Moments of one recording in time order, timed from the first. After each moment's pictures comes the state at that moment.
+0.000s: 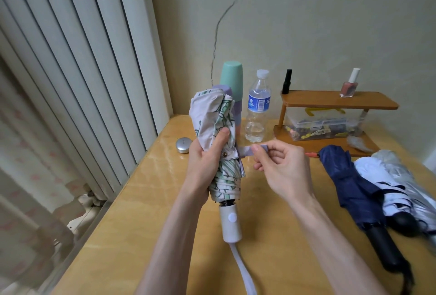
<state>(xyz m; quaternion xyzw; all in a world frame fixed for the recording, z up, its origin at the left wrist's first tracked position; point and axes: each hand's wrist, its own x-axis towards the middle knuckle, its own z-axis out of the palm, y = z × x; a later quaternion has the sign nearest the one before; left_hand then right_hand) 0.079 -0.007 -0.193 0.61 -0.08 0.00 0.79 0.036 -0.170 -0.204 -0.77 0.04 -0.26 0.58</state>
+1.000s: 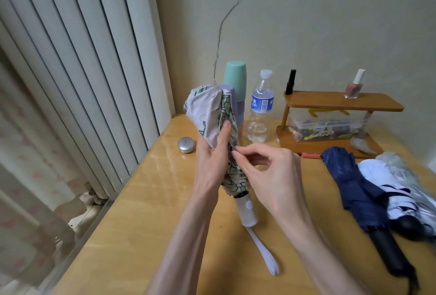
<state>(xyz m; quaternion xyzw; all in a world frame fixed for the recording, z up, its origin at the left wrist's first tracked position) 0.082 -0.019 -0.192 0.62 -0.06 0.05 0.78 0.017 -0.133 -0.185 -0.80 -0.07 -0.34 0.49</state>
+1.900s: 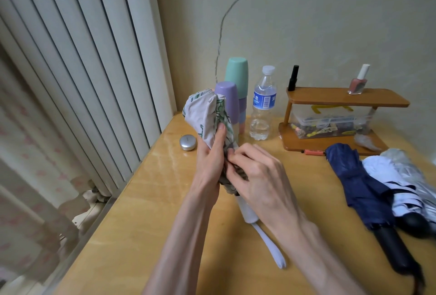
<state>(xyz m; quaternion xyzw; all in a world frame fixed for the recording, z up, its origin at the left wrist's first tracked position) 0.082 -0.014 -0.196 0.59 -0.02 -0.01 0.81 0.031 -0.125 -0.211 -0.87 -0.19 -0.39 0.24</state>
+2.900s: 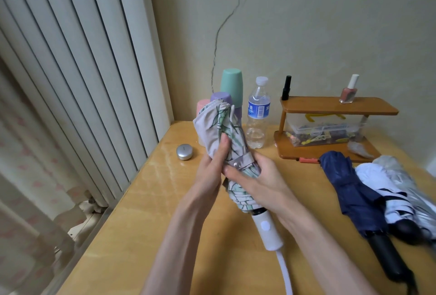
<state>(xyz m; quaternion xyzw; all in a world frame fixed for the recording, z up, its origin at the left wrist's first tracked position) 0.072 -0.014 -0.189 0.57 -0.09 -0.05 0.81 0.032 -0.144 -0.194 -0.71 -0.04 -0.04 0.70</state>
